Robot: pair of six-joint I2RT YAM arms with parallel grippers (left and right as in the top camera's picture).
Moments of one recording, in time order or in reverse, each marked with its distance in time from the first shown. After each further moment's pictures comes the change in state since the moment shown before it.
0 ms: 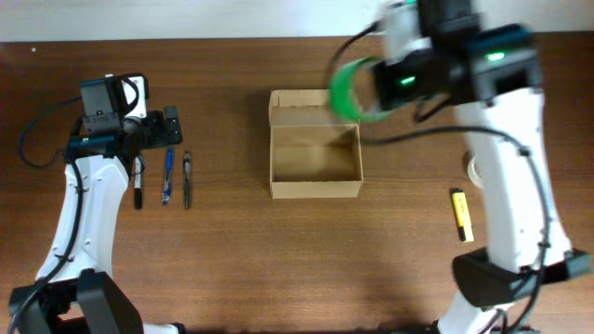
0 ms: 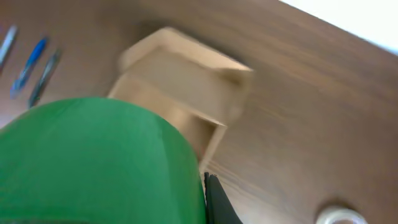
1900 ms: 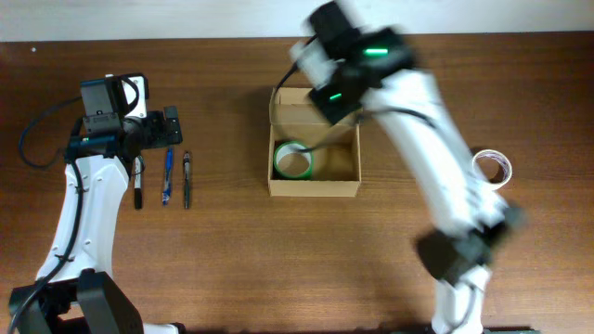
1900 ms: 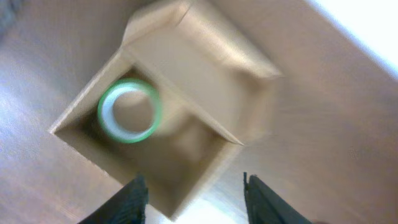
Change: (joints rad) left arm 0.000 0.000 0.000 0.000 -0.001 0.000; right arm 0.128 0.171 0.043 0.011 0.132 -0.085
